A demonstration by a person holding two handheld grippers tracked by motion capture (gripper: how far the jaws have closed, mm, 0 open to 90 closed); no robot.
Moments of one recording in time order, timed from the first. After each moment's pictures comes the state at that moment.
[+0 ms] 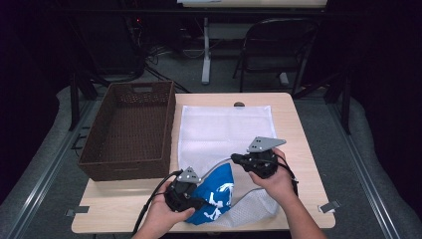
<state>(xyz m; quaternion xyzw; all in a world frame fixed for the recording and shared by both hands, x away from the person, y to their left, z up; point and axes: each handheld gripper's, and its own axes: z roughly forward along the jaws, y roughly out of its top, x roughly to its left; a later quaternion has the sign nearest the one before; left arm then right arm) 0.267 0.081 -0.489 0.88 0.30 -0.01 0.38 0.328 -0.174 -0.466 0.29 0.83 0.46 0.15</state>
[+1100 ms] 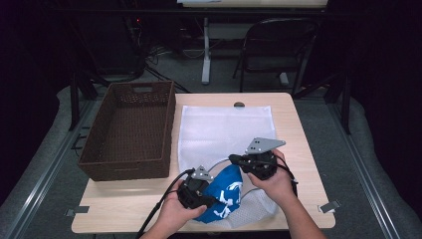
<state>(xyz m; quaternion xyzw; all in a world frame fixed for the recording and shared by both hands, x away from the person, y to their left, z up) 0.279 0.051 -0.501 0.88 0.31 -0.01 0.36 0.321 -0.170 -0.458 0.27 0.83 0.47 0.16</state>
